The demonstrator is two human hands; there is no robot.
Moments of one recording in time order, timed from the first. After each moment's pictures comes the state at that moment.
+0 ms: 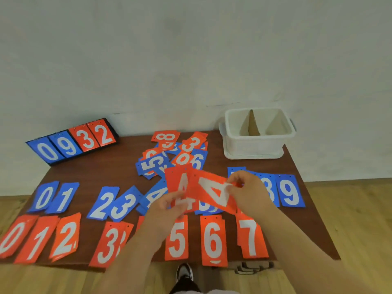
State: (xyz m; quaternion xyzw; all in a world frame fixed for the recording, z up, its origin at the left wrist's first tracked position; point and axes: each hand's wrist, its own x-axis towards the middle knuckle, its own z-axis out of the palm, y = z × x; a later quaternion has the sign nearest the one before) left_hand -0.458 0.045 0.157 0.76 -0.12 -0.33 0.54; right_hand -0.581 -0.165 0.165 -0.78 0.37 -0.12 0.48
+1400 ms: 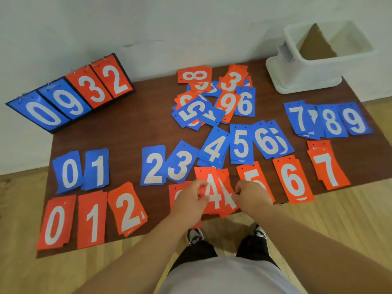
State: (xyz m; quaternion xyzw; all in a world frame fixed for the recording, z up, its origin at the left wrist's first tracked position) left_hand -0.291 0.229 0.014 0.80 -0.28 -0.44 0.29; right_hand -0.441 0.079 0.003 -0.81 0.48 0.19 0.28
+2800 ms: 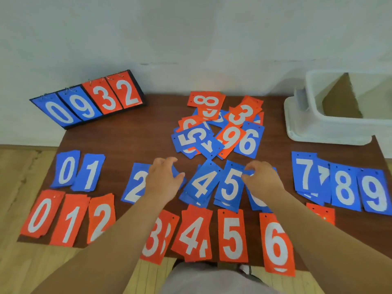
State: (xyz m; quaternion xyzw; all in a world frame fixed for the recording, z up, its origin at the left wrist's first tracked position) left_hand -0.217 0.107 0.041 0.95 -0.20 -0.17 0.17; right_hand -0.389 -0.133 0.027 -0.83 0.42 0.08 0.36
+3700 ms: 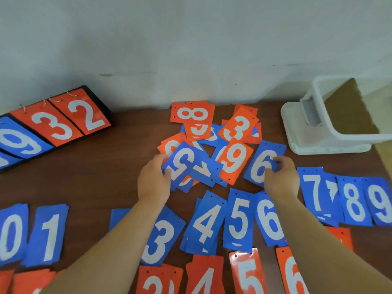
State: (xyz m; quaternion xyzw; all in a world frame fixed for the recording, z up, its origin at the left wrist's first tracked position) left_hand -0.098 0.036 -0.010 0.93 -0.22 -0.16 0.26; right_hand -0.323 -0.182 0.010 -0.63 0.67 -0.14 0.37
